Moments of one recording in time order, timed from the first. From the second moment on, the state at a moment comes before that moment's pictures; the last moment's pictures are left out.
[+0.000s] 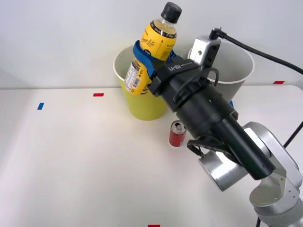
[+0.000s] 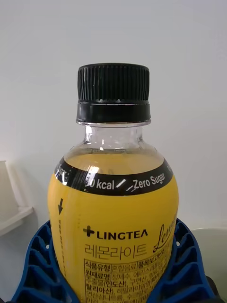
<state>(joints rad) -0.24 -0.30 0.47 -2.13 0.04 0.18 0.89</state>
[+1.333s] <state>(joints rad) -0.64 -0.06 0.36 -1.76 0.17 0.42 0.93</state>
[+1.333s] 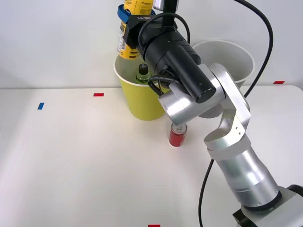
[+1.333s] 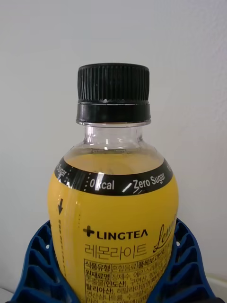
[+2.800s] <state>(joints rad) -0.78 -0.06 0.33 -1.55 0.24 0.39 0.90</state>
